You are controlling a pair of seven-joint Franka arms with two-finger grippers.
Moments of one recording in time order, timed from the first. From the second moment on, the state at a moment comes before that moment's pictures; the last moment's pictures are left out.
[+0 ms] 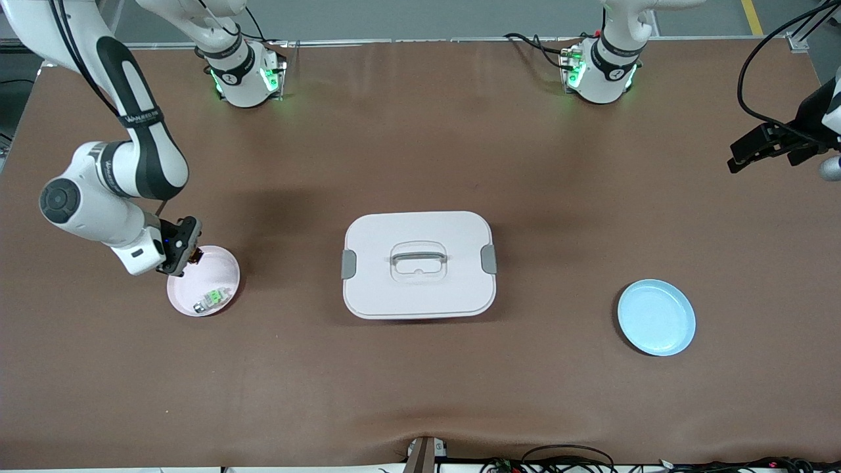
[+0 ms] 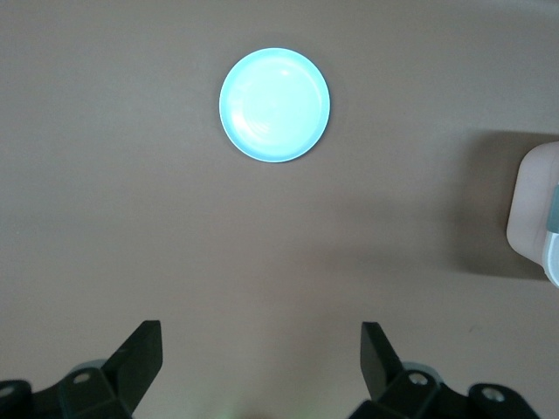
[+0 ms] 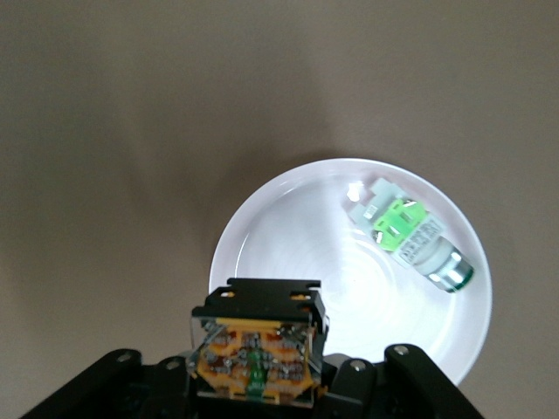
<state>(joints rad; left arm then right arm) -0.05 -0.04 0.02 -1.58 0.02 1.54 -0.14 -0.09 0.33 0.04 -2.09 0.06 2.34 -1.40</state>
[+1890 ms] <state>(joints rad) -0.06 -0.03 -0.03 -1.59 0.02 1.54 -0.12 -0.14 0.59 0.04 -1.92 -0.07 2.34 -1.47</state>
